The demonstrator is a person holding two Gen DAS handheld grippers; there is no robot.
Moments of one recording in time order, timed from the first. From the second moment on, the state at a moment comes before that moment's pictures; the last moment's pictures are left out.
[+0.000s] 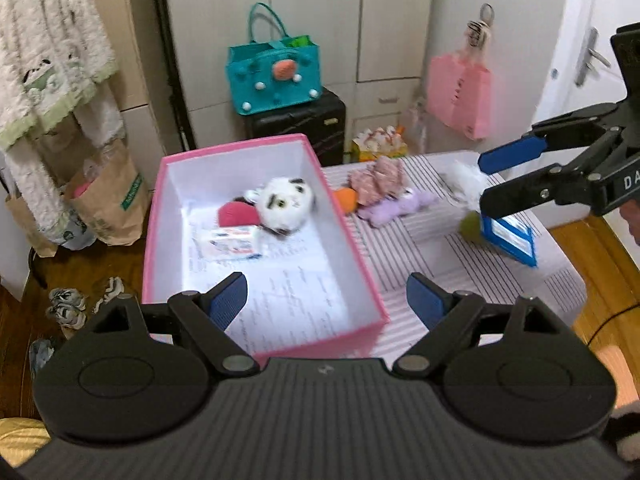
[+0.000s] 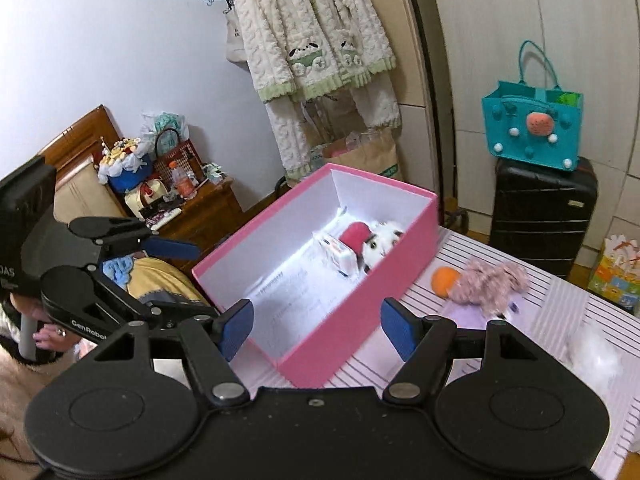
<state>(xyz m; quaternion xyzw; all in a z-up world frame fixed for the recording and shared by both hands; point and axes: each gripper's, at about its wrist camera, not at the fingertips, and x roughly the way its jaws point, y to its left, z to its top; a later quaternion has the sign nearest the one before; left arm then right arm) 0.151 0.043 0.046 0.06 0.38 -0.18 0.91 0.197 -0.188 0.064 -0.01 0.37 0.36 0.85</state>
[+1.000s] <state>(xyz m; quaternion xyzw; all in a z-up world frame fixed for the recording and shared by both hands) 0.122 -0.089 -0.015 0.18 0.37 -0.36 0.84 0.053 -0.318 -0.054 0.04 0.33 0.18 0.93</state>
